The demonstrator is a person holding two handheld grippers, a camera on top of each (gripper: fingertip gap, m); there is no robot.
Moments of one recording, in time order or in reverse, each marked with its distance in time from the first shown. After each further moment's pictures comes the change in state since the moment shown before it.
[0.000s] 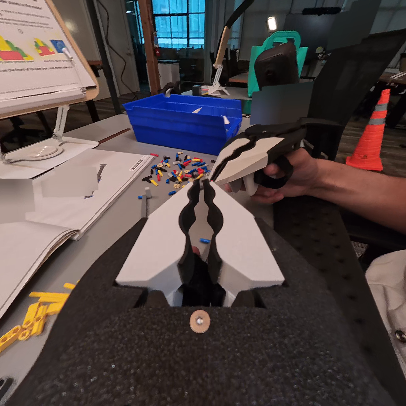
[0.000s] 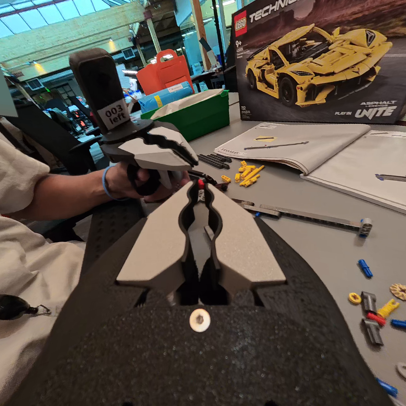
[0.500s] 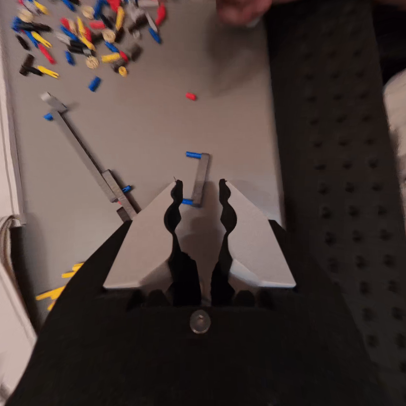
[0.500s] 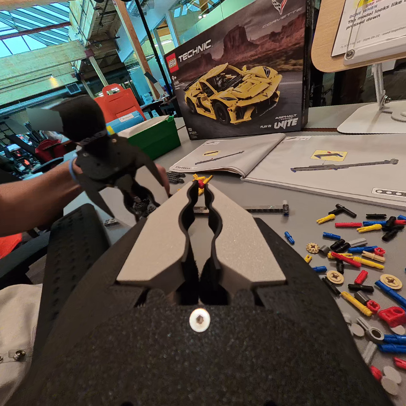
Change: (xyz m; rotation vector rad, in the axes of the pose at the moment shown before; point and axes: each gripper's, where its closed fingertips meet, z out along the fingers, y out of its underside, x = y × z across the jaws) left arm 0.006 0.098 -0.005 -0.767 0.321 0.229; right arm 0.052 -0.015 -0.033 0.110 0.238 0.057
